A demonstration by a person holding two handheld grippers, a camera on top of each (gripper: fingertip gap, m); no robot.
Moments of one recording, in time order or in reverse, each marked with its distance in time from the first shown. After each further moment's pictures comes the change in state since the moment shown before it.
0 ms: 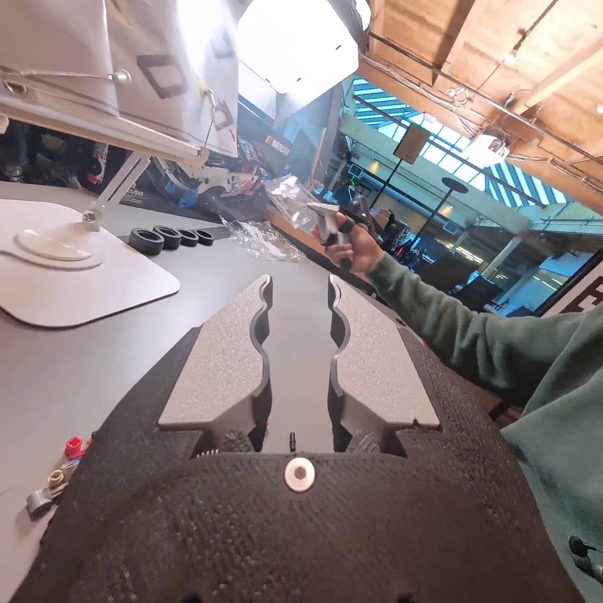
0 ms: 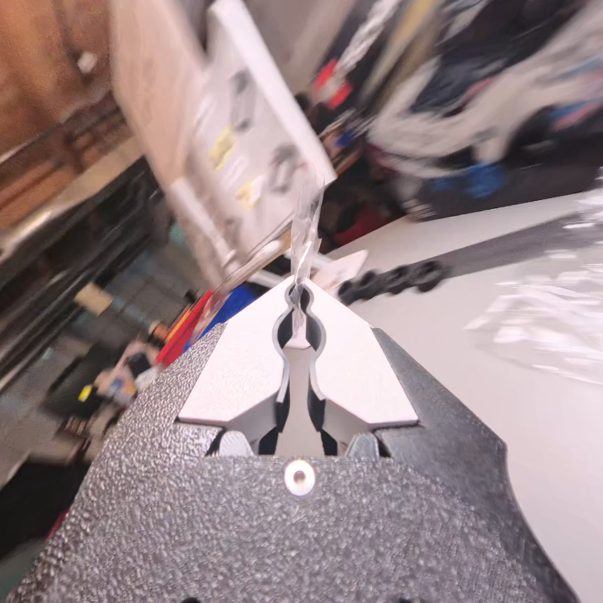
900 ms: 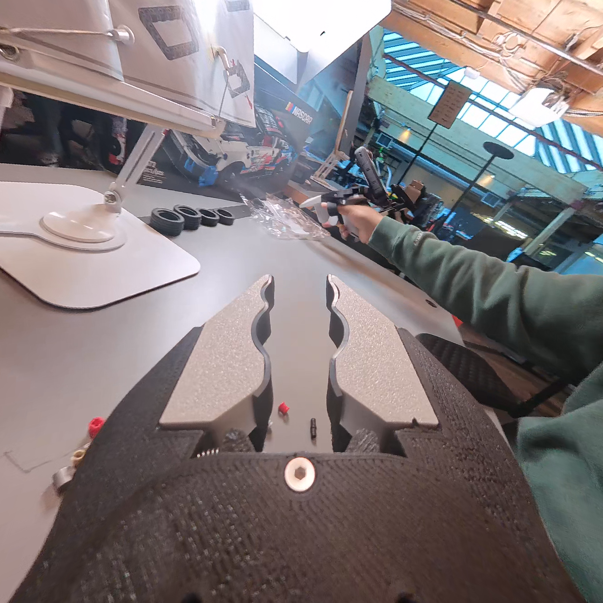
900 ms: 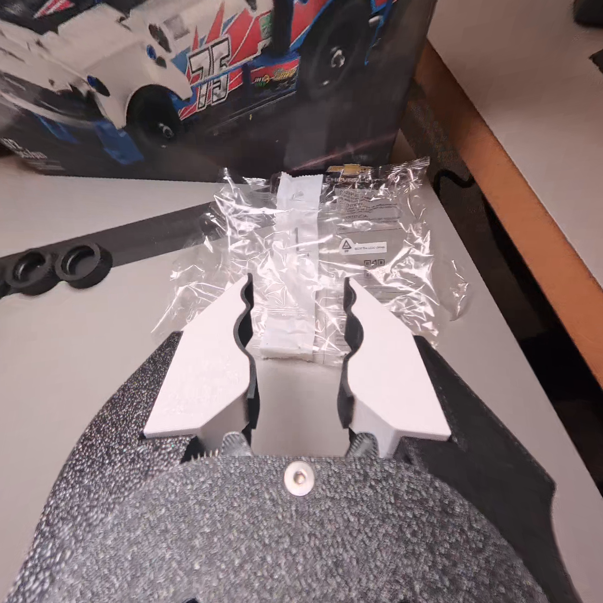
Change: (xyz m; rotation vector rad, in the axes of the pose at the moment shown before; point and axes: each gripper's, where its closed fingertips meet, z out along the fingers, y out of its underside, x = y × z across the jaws) left arm -0.013 0.021 0.009 -0.079 -0.076 0.046; right arm 0.169 -0.036 -0.050 -0.211 1.044 -0.406
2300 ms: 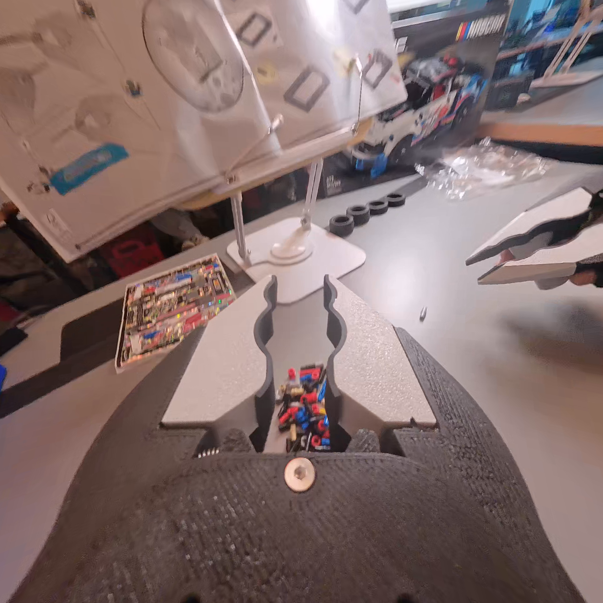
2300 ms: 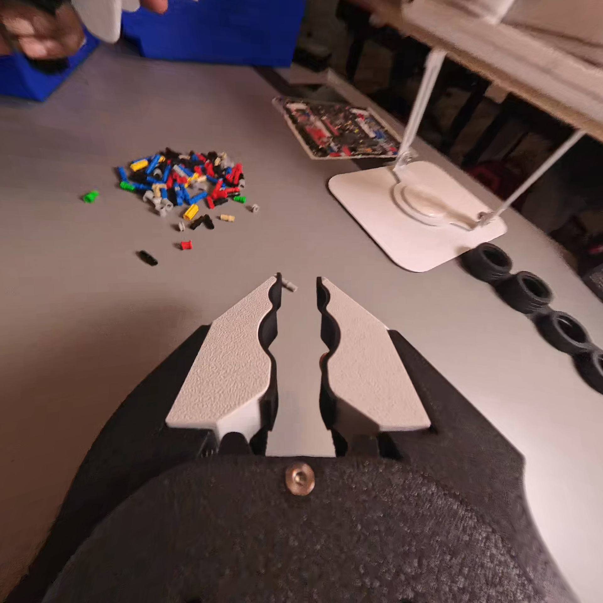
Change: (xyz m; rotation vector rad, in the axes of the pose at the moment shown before) left arm -0.033 -0.034 -0.046 -0.072 -0.615 0.543; right arm -0.342 0.162 -0.176 0.280 -0.907 -0.833
